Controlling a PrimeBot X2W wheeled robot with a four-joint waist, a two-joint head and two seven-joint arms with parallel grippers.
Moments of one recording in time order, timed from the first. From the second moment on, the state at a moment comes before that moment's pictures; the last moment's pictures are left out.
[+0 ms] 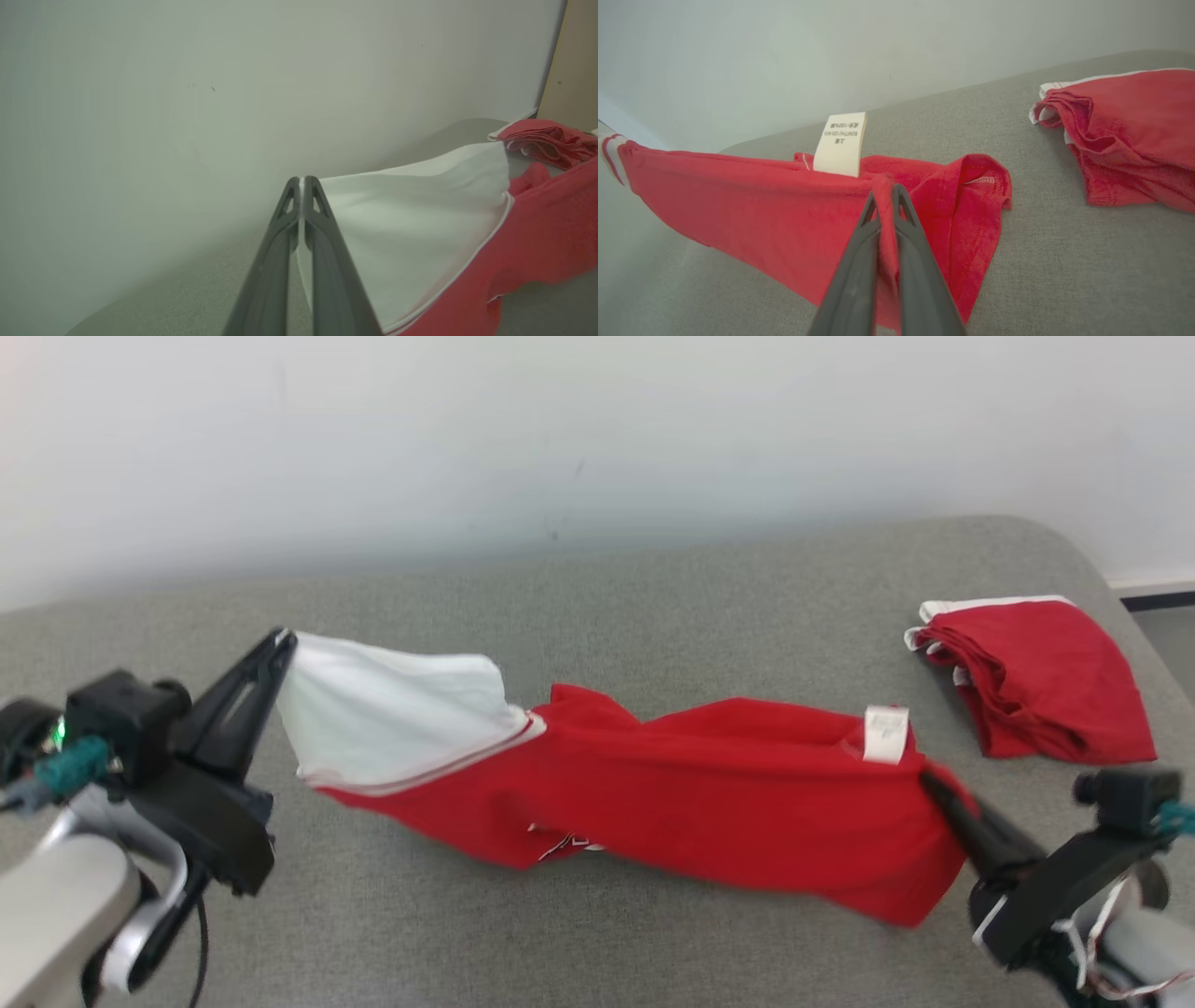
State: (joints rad) left arm -0.84 0.88 -1.07 0.12 -0.96 0.14 -0.23; right arm -0.49 -0.78 0.91 0.32 1.29 0.13 -0.25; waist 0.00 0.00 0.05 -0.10
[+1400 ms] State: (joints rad) left arm -0.59 0.82 -0.94 0.07 -0.88 0.22 -0.25; right arm -0.51 -0.59 0.89 0.63 1.24 0.13 -0.18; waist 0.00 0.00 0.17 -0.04
